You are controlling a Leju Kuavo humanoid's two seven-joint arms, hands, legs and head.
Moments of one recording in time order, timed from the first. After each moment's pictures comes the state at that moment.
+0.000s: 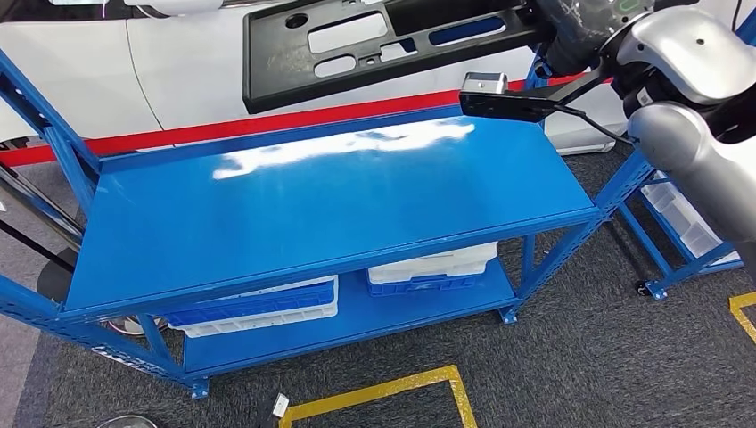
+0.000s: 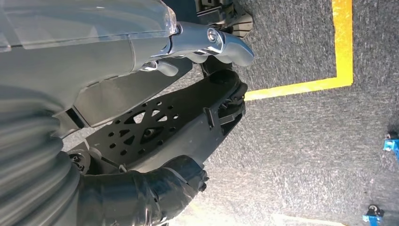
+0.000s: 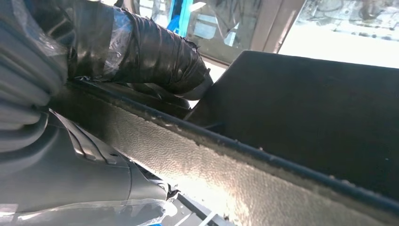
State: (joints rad) left arm -0.10 0.01 -1.31 -0.11 1.40 0.12 -0.39; right arm -1.38 -0.52 0.85 -1.10 0.83 0.24 -0.06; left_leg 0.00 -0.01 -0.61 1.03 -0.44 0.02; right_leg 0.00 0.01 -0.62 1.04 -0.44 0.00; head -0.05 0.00
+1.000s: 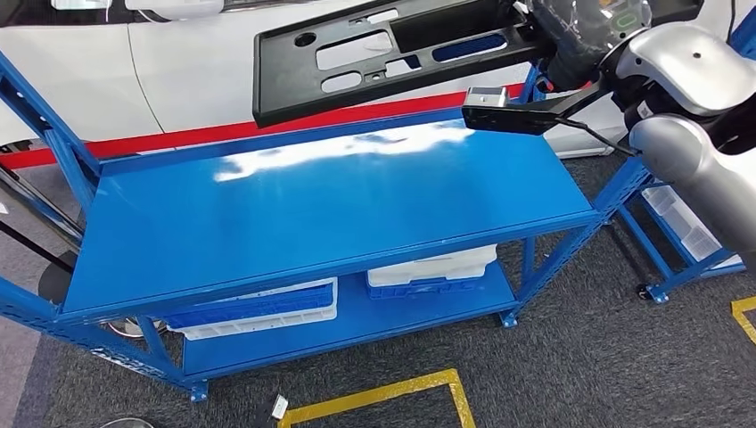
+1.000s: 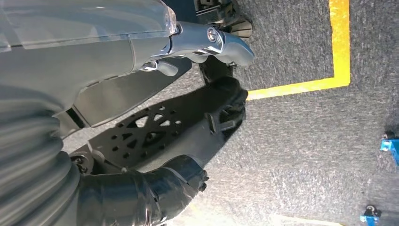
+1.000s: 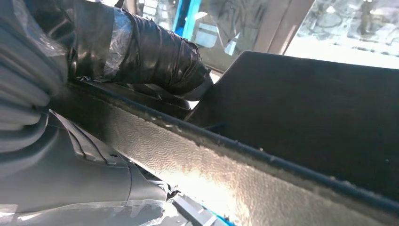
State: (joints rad) left arm -0.11 0.02 -1.32 -0.11 1.42 0.11 -0.40; right arm -1.37 -0.55 0.87 -1.12 0.83 0.27 -0.04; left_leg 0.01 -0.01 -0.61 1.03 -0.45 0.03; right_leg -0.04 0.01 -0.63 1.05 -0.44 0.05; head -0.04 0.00
